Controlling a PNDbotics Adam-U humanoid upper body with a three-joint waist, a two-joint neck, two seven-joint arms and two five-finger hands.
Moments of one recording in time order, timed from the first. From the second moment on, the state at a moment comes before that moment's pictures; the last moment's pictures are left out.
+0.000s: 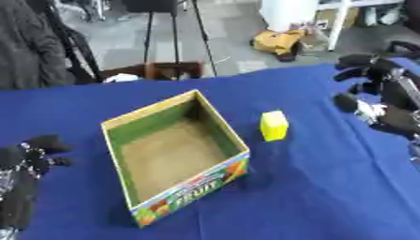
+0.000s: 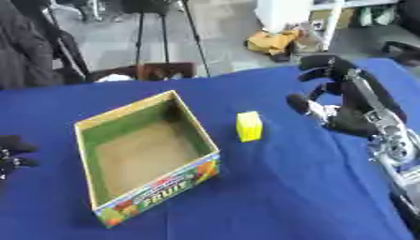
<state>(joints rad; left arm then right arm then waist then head) -0.25 0.21 0.00 -1.63 0.16 -0.20 -0.11 -0.32 -0.64 0.01 -1.79 -0.06 -0.09 0.01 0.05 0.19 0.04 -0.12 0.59</state>
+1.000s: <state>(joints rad) -0.25 0.20 0.00 -1.63 0.16 -0.20 -0.11 -0.38 -0.67 0.03 -1.75 -0.04 -0.09 0.05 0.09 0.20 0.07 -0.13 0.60</state>
